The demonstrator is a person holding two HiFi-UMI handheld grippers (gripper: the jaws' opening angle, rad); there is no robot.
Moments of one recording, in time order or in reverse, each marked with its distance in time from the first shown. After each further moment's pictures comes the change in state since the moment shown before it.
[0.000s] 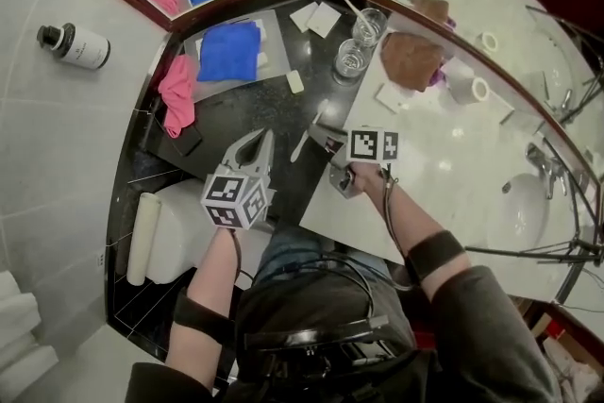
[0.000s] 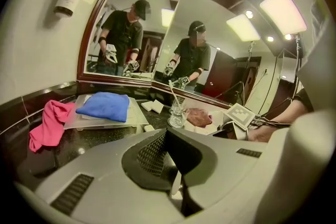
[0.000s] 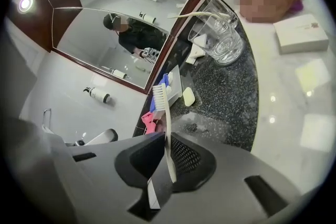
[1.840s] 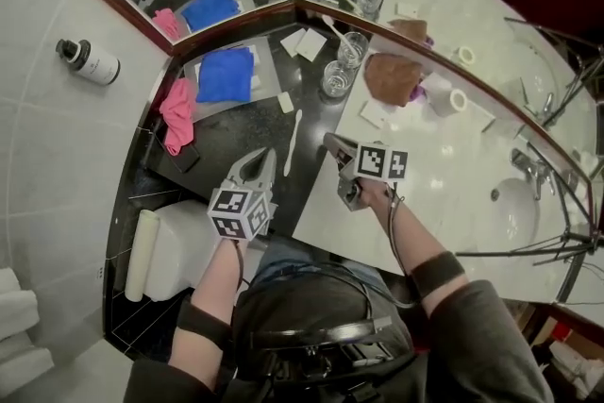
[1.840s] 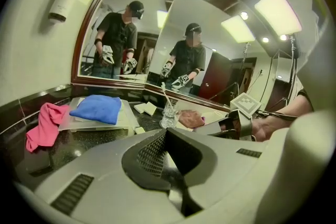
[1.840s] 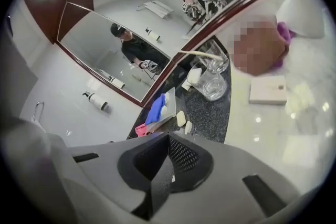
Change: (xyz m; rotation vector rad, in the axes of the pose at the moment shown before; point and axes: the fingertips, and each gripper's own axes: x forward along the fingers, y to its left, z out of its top) left arm -0.005 -0.029 0.003 0.017 -0.014 -0.036; right arm -0.067 0.006 0.035 -0.083 -0.140 -0.136
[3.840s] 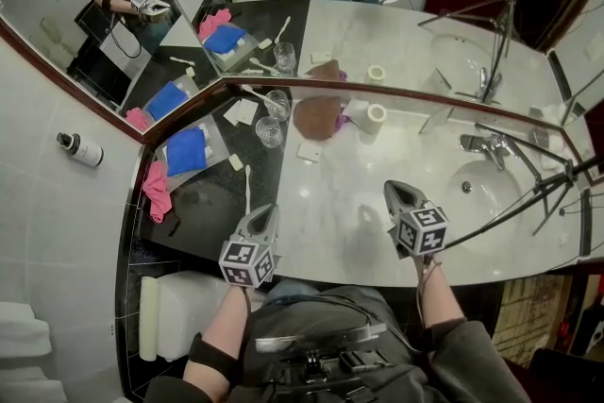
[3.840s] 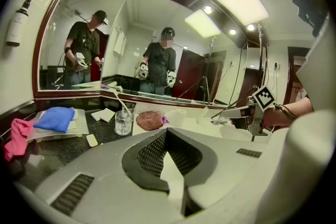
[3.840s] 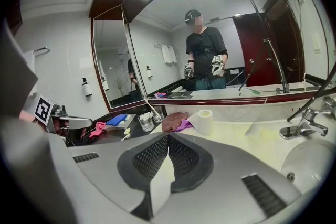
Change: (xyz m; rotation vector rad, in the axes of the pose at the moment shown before) left arm -0.004 -0.175 -0.008 0.197 -0.004 -0.195; right arm -0.337 -0.080 0.020 -0.449 -0.366 -0.472
